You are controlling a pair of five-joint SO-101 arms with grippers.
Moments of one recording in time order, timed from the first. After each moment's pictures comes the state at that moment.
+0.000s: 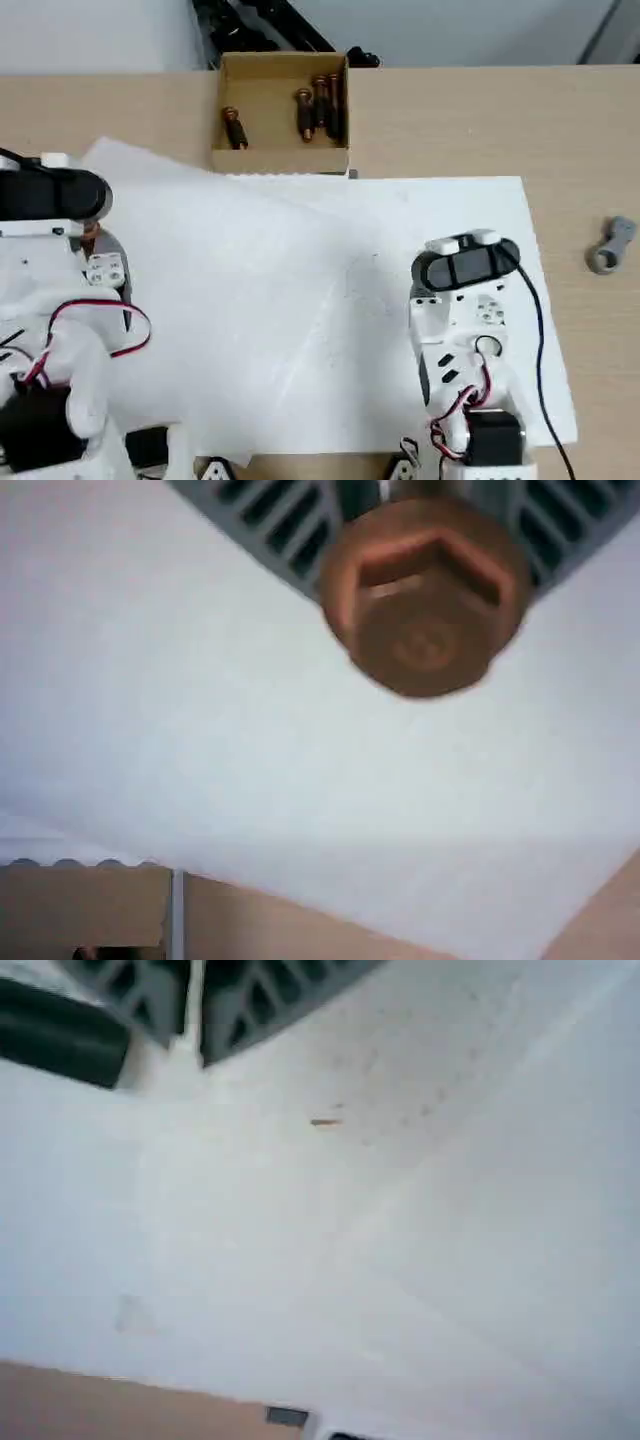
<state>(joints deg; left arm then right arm) -16.4 -62.5 25.5 81.9 -5.0 -4.6 -94.2 74.3 56.4 4.7</state>
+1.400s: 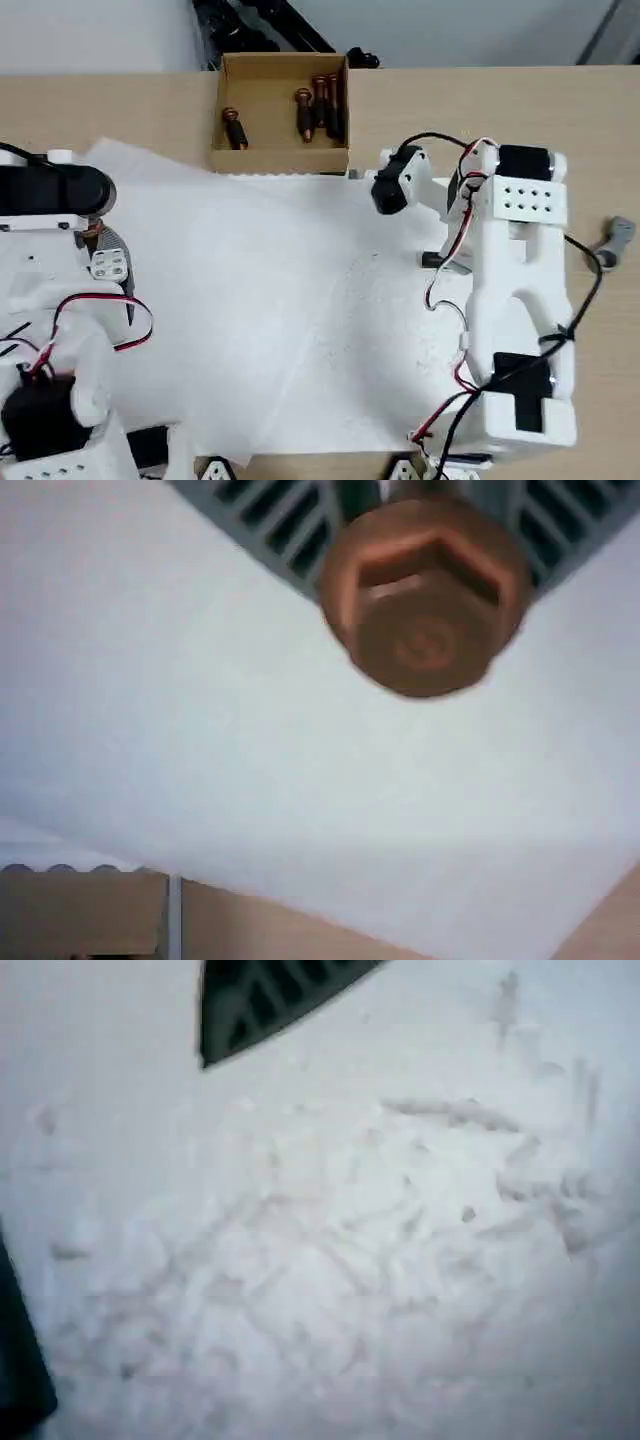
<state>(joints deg) -16.4 -62.5 27.6 80.1 -5.0 2.8 1.9 -2.7 94.3 66.8</state>
